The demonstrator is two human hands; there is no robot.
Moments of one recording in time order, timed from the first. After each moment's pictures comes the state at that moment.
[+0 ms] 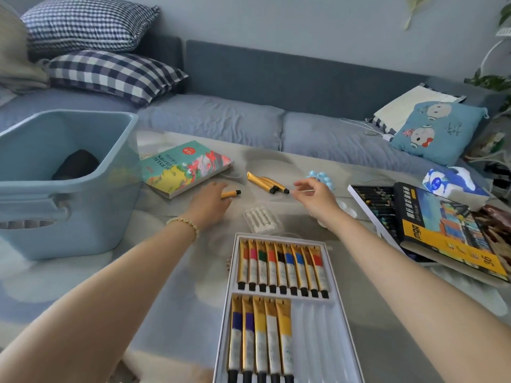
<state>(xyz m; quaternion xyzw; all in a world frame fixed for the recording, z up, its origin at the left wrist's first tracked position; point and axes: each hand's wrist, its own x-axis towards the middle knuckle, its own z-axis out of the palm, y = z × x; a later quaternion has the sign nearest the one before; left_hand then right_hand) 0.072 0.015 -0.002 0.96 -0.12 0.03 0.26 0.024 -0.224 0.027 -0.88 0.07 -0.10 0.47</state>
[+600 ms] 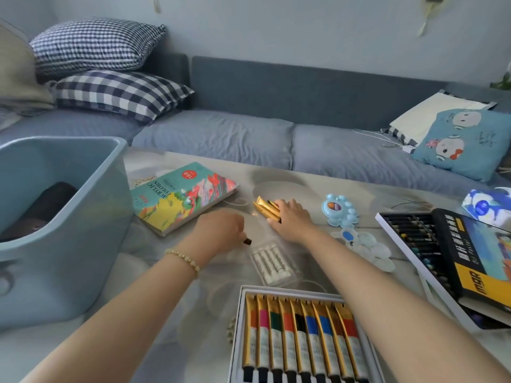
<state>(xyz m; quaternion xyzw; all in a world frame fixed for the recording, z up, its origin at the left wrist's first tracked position) 0.101 -0.005 0.019 0.99 -0.16 0.00 0.02 0.136 -0.186 -0.015 -0.99 -0.01 -0.01 0.11</state>
